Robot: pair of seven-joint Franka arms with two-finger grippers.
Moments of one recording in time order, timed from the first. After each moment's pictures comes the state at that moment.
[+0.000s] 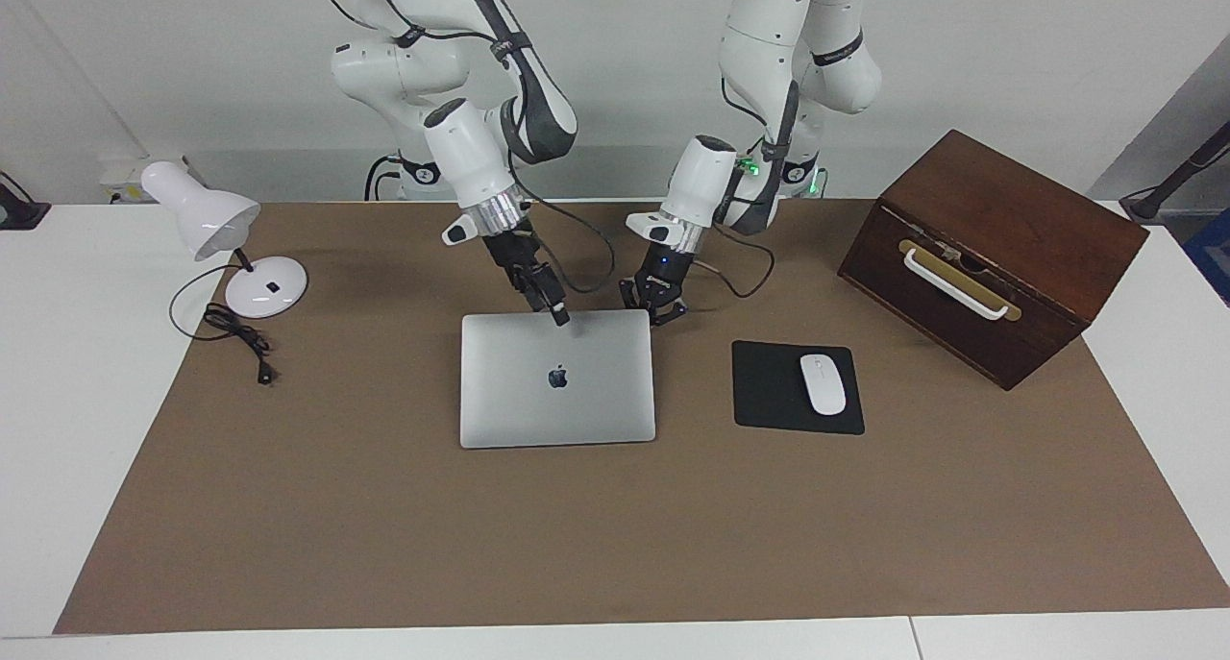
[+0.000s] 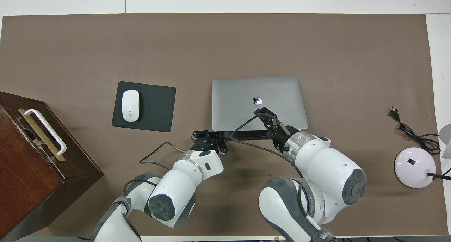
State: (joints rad) left arm -0.86 0.27 0.05 -2.50 -0.26 3.49 0.02; right arm 0.16 -0.02 0.42 -2.46 0.86 3.05 0.69
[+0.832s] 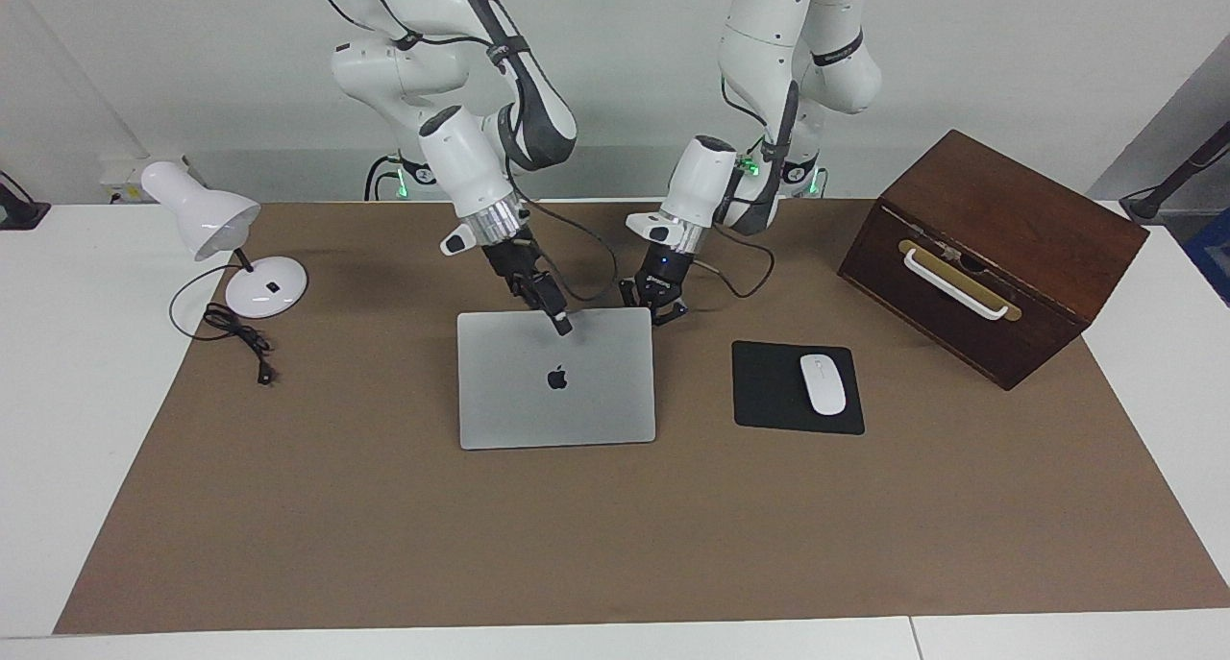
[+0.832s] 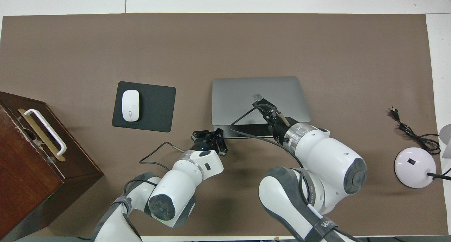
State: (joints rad) left arm -0.86 0.27 0.05 -2.50 -0.26 3.49 0.02; right arm 0.14 0.02 0.43 -2.39 0.86 3.04 0.67
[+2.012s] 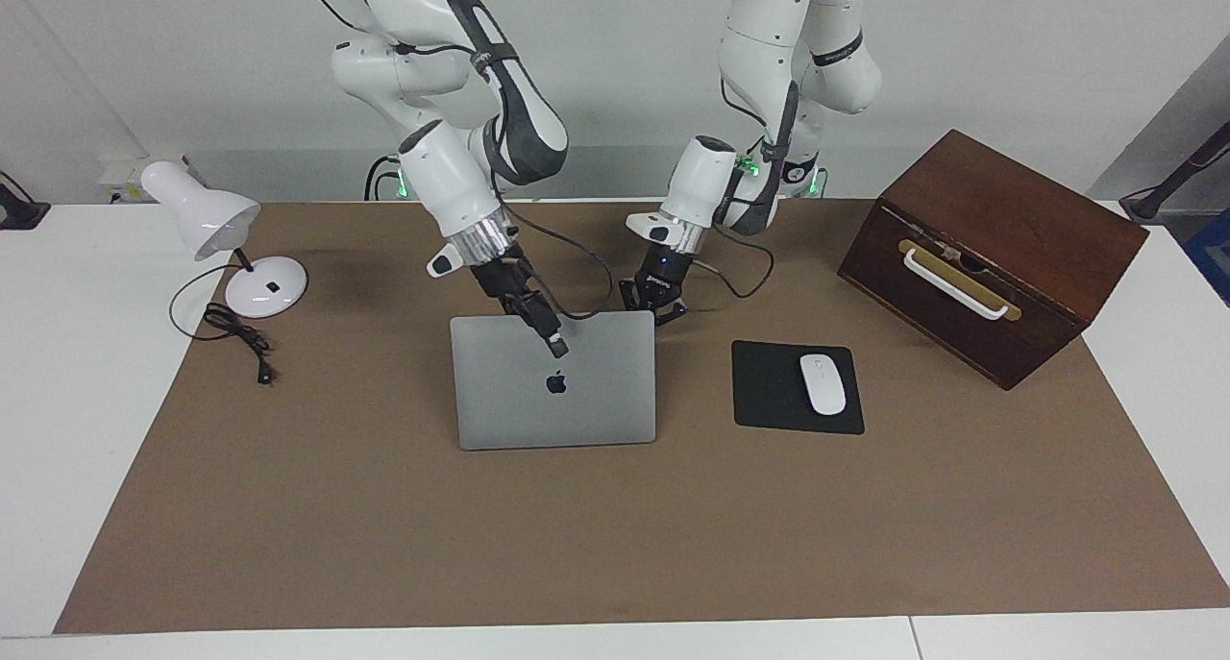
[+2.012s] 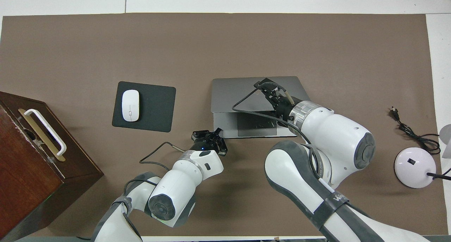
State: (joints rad) left arm -0.86 0.27 0.05 -2.50 -0.26 3.50 0.02; right arm 0.08 0.10 0.42 -2.24 0.86 2.97 0.62
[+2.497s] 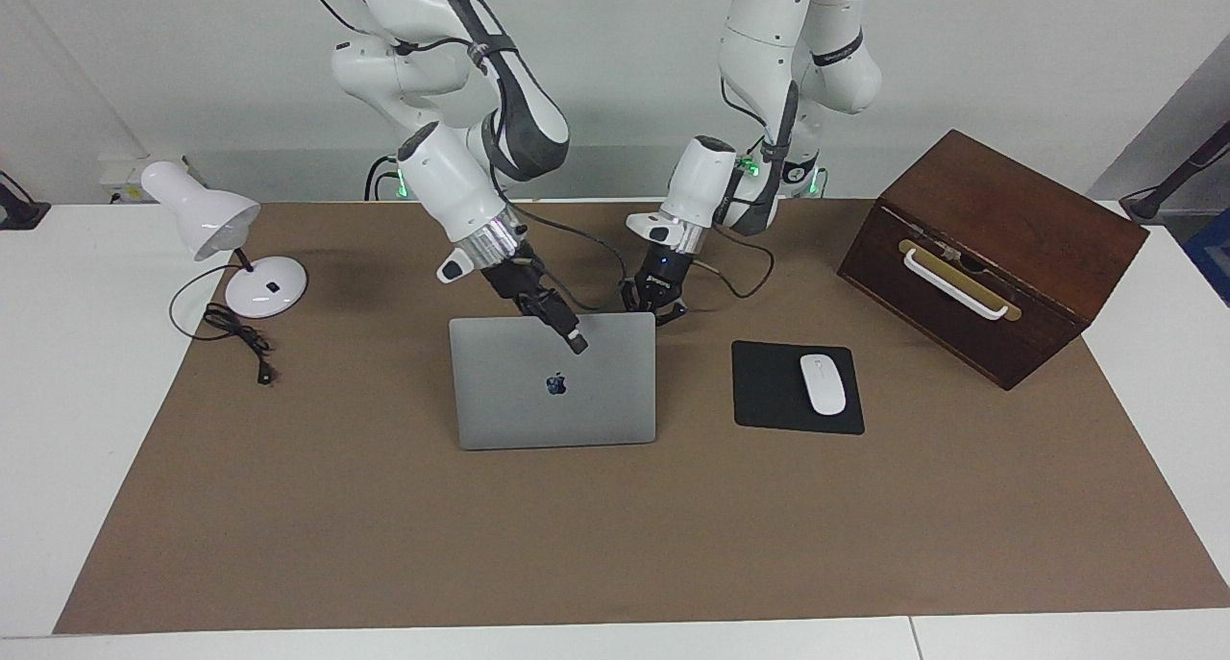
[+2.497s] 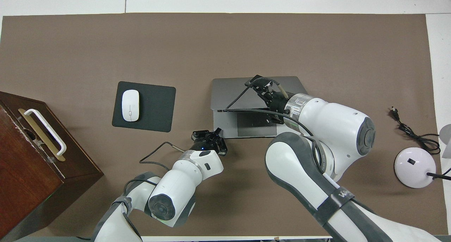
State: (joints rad) left arm -0.86 0.27 0.05 -2.50 -0.26 3.50 0.02; right arm 0.08 0.12 0.41 -2.16 0.83 2.82 0.61
